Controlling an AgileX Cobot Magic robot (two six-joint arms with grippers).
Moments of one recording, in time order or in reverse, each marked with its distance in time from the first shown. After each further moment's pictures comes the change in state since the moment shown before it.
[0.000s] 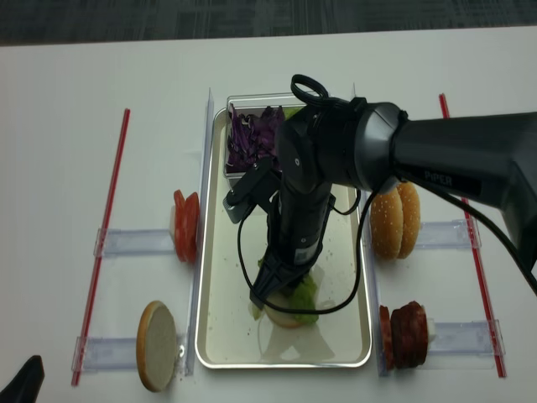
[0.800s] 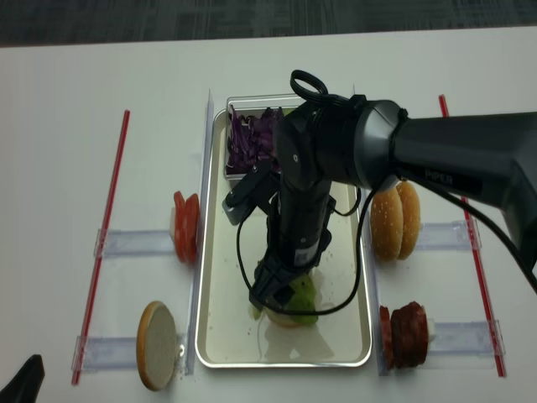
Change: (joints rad) left arm 0.000 0.000 0.000 0.000 0.000 0.000; right arm 0.000 0.000 -0.020 0.015 0.053 -0.005
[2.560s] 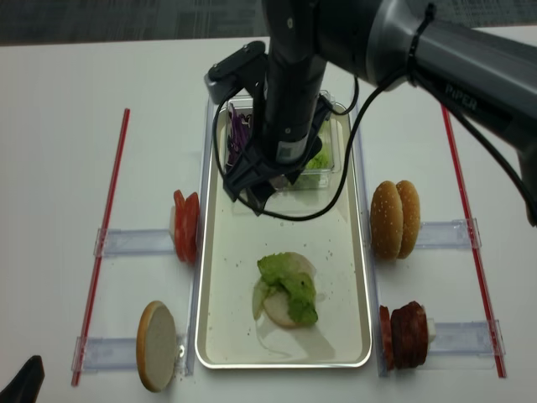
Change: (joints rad) left arm 0.000 0.000 0.000 0.000 0.000 0.000; right arm -0.086 -0.003 -0.378 -0.047 0.248 0.149
